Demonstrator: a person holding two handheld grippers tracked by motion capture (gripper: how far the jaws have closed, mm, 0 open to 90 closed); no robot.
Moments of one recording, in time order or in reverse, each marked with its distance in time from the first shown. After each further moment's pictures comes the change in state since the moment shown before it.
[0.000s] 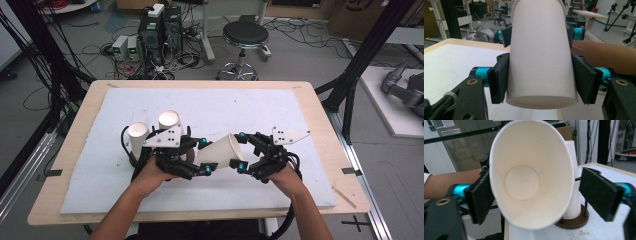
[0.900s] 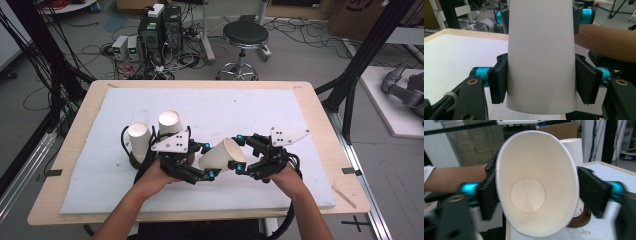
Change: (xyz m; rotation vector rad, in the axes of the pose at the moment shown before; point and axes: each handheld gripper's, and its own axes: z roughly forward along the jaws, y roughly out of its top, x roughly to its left) left arm -0.003 -0.004 0.008 0.049 0.001 0.012; right arm 0.004 0.004 0.002 0.040 0.011 -0.023
